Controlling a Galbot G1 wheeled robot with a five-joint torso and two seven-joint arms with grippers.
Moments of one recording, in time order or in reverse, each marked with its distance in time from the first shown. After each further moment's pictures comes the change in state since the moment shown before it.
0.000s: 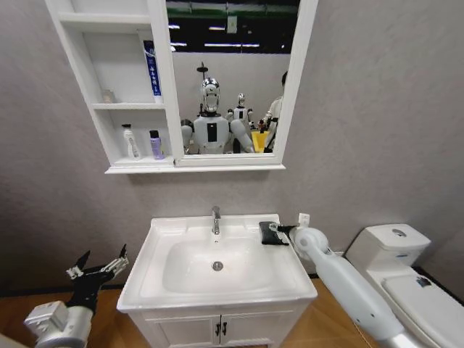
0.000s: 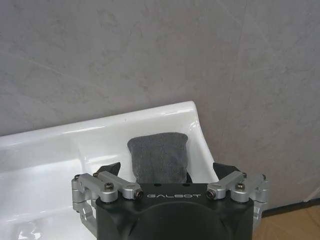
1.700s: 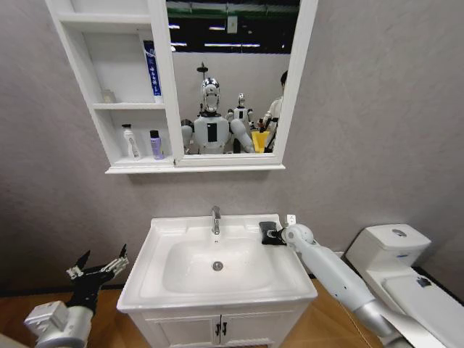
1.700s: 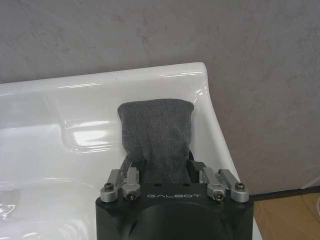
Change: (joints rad) left arm 0.000 0.000 0.000 0.000 0.000 0.000 0.001; right arm 0.084 0.025 -0.112 -0.222 -0.087 -0.017 -0.159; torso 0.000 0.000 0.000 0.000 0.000
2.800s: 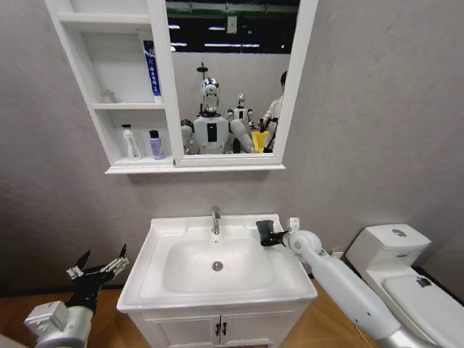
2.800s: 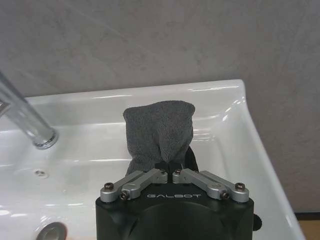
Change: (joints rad) left arm 0.000 0.000 0.000 0.000 0.000 0.000 0.000; right arm -0.216 -0.079 0.077 0.440 0.098 0.000 0.109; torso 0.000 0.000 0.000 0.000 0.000
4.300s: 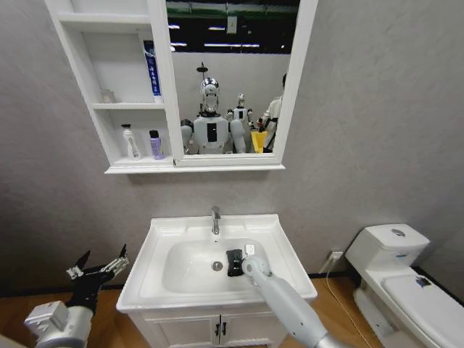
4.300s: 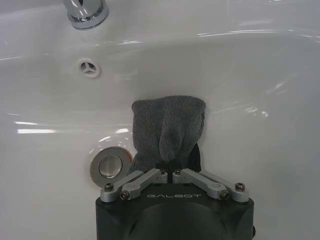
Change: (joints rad) left arm 0.000 0.000 0.000 0.000 0.000 0.000 0.000; right arm 0.033 0.437 -0.149 -0.450 -0.257 0.032 -0.063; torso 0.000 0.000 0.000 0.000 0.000
